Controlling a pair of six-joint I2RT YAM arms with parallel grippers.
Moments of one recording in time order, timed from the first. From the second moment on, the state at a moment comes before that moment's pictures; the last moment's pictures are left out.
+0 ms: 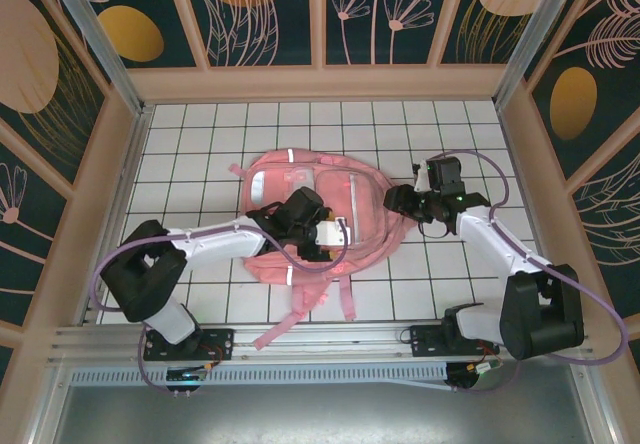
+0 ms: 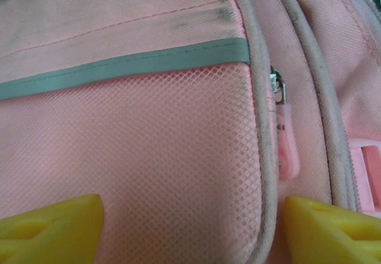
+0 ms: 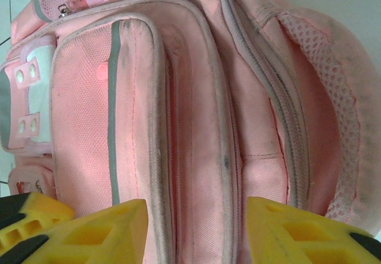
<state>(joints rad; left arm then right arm) -0.88 1.62 0.90 -0.15 0.18 0.73 0.23 1.26 0.77 -0.41 -0.41 0.51</state>
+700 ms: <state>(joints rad) -0.87 1.64 0.97 -0.13 0.35 0.49 0.61 1.01 0.56 -0.37 -0.30 0.74</state>
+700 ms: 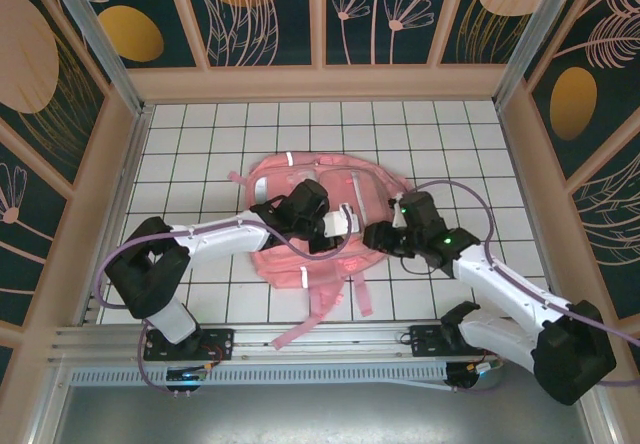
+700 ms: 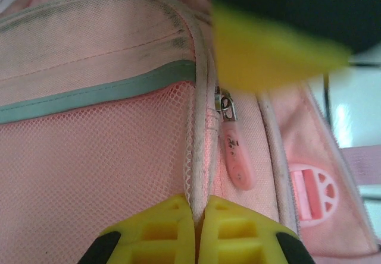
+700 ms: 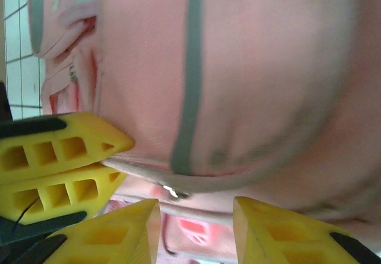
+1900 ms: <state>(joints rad) -0.78 1.49 0.77 0.04 0.36 0.86 0.57 1.16 0.61 -0.27 -0.06 0.37</state>
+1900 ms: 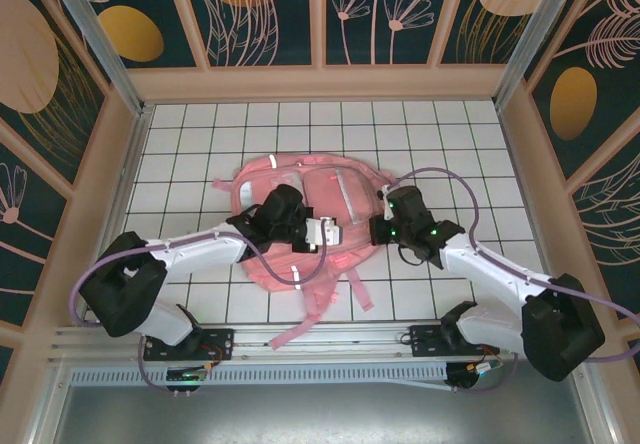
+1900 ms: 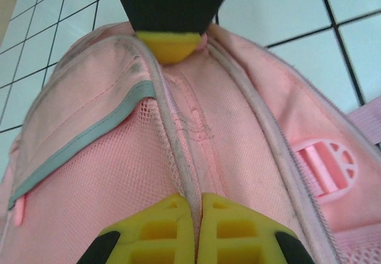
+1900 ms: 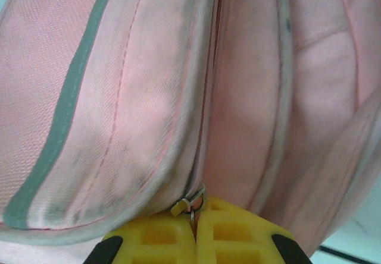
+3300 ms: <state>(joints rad) -0.47 1.55 0.81 -0.20 0.39 -0.98 0.87 1.68 0.91 -0.03 -0.36 0.42</state>
